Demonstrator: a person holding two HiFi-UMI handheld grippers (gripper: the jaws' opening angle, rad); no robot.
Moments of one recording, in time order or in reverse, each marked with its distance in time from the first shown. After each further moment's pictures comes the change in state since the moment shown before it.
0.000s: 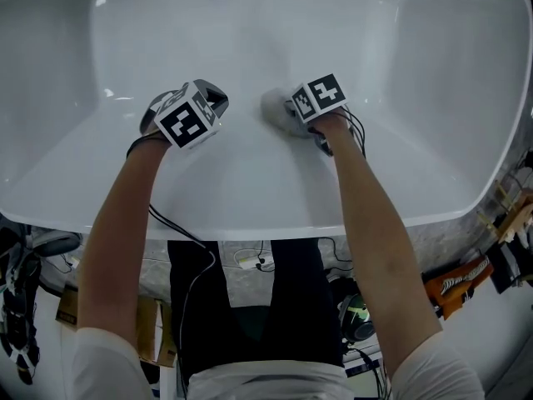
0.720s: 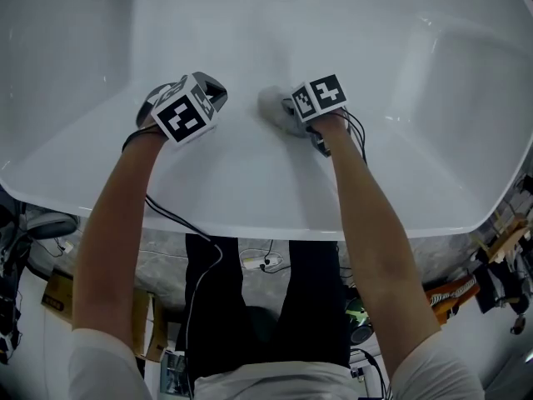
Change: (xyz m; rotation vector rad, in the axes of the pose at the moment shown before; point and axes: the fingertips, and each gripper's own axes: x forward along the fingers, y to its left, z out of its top) left arm -0.058 0.041 -0.089 -0.062 -0.013 0.062; right arm 0.045 0.092 0.060 -0.054 -0.007 0.032
